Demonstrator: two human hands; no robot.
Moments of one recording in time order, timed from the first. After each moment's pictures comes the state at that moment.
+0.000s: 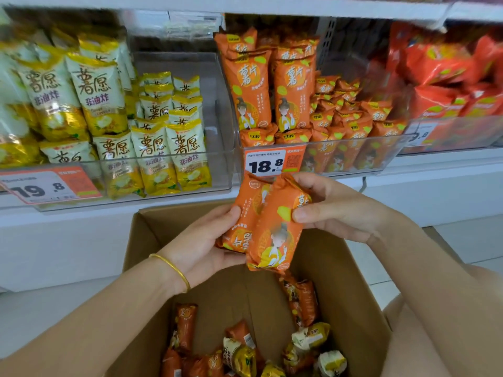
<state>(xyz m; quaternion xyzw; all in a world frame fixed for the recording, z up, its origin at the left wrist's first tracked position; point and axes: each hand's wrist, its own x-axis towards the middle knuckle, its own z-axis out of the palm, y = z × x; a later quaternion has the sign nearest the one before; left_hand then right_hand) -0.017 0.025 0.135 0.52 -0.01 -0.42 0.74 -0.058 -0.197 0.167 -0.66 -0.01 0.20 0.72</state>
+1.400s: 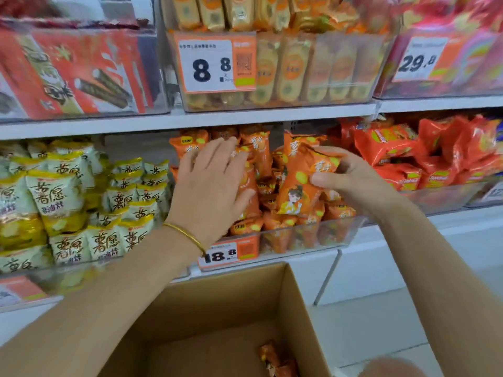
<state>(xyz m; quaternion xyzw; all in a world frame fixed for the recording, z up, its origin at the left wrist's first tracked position) 0.066 -0.098 0.260 0.90 -0.34 0.28 0.06 0.013 -0.337 0.256 -0.72 -0.03 -0.10 0.69</state>
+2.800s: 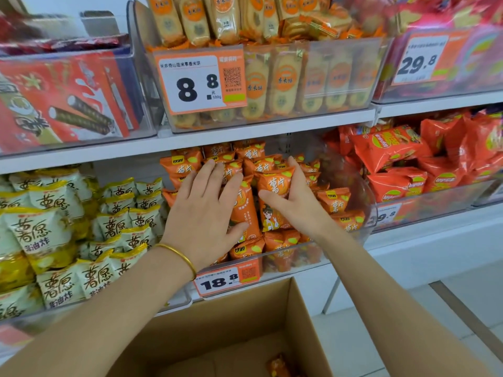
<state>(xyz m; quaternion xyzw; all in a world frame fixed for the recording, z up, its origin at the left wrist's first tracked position) 0.102 -0.100 0.241 0.89 -0.37 0.28 -0.03 0.060 -0.283 0.229 -0.82 0.07 -0.13 0.55</state>
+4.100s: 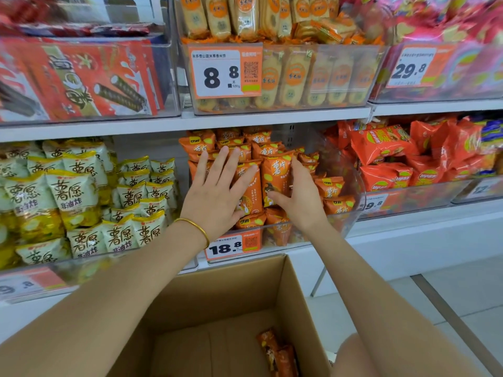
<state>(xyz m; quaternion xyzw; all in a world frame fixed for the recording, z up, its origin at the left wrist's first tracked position) 0.098 -0.089 0.221 0.86 -0.39 0.31 -0.09 0.040 -0.267 0.214 -0.89 0.11 -0.23 0.37</state>
